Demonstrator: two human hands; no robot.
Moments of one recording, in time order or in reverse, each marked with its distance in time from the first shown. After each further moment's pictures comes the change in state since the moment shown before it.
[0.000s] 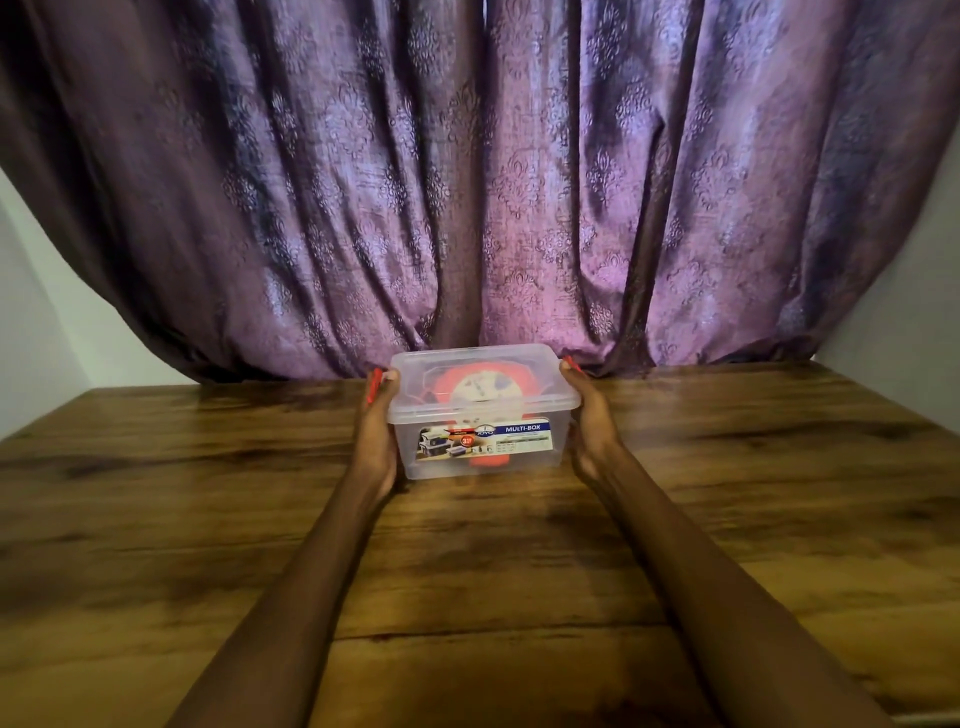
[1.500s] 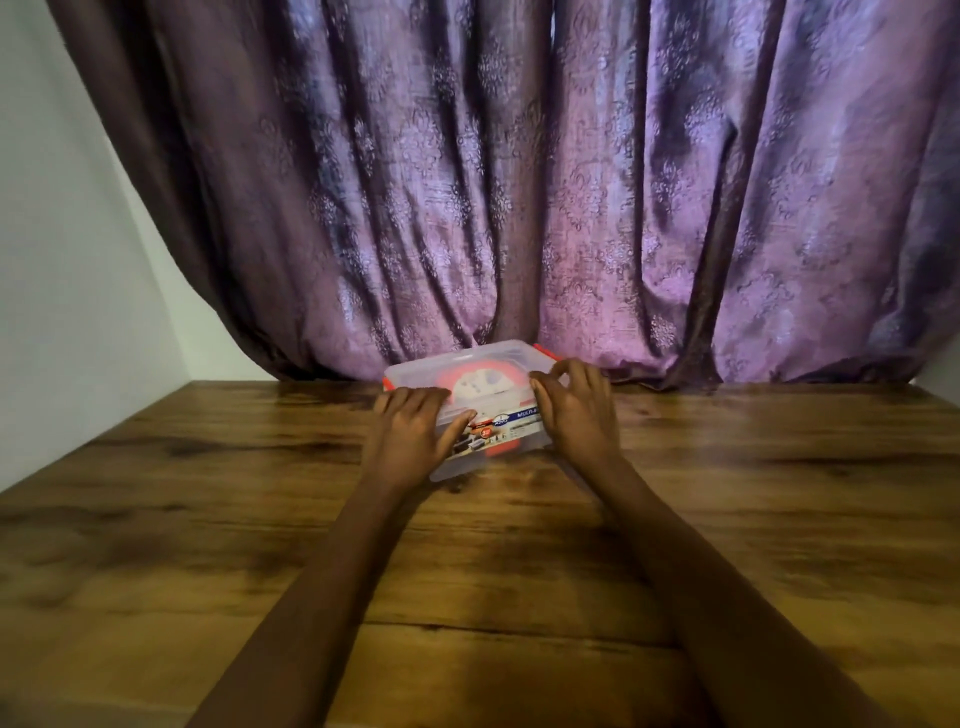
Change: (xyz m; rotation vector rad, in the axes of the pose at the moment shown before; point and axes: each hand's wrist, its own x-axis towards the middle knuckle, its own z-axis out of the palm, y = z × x) left_hand -0.030 0.037 -0.032 1.962 0.170 1.018; right_hand 0.002 0.018 0.057 -1.384 0.173 -1.112
